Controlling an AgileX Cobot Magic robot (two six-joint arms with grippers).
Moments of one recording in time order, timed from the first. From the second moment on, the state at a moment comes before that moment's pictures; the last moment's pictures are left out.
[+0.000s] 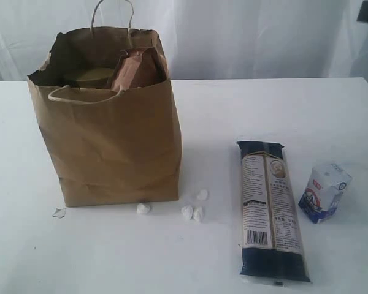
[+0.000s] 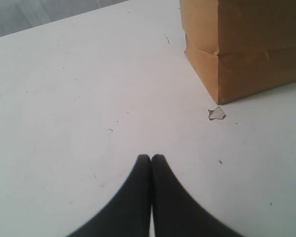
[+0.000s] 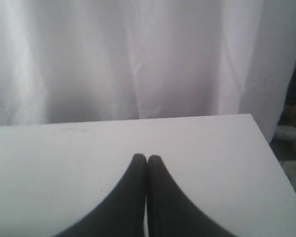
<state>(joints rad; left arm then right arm) 0.00 0.01 0.02 -0.32 0.43 0.53 0.13 1.09 -0.90 -0.50 0.21 0.59</state>
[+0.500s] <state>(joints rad) 0.00 0.01 0.02 -0.32 0.43 0.53 0.38 1.28 -0.90 -0.03 0.56 -0.10</state>
